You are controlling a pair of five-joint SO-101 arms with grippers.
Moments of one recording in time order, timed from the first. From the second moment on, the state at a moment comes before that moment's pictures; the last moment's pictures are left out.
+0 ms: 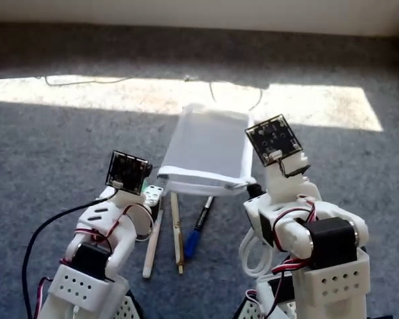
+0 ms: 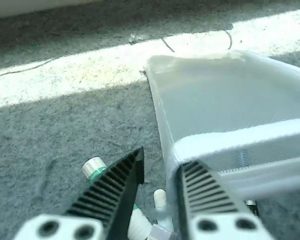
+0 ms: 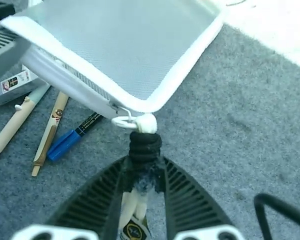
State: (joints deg) left arm 13.5 -84.0 84.8 37.8 7.3; right arm -14.6 -58.5 27.0 95.6 16.1
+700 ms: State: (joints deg) left arm 12.5 -83.9 67.8 54.7 4.3; right arm -14.6 -58.6 26.9 95.6 13.0
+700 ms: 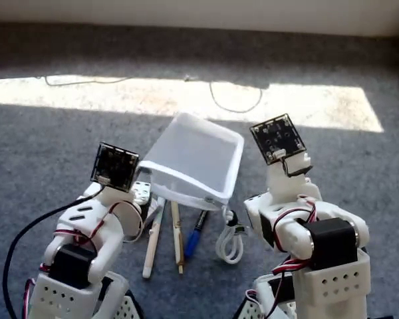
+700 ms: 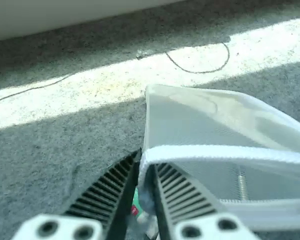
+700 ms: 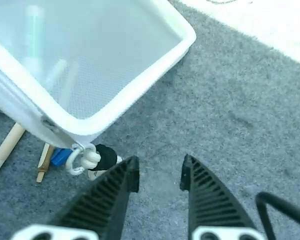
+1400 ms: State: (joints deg) left arm -3.3 -51.4 31.1 69.2 6.4; right arm -14.6 -58.6 27.4 90.2 2.9
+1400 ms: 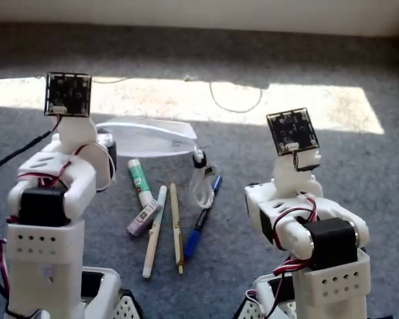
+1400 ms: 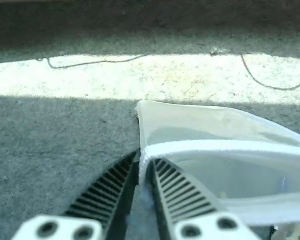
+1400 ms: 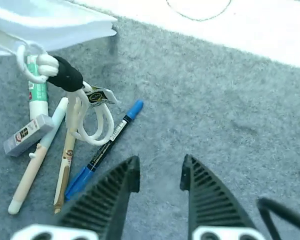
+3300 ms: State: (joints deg) left arm -11.3 -41.5 26.3 74.7 12.0; right arm -25.7 11.5 19.0 63.6 -29.3
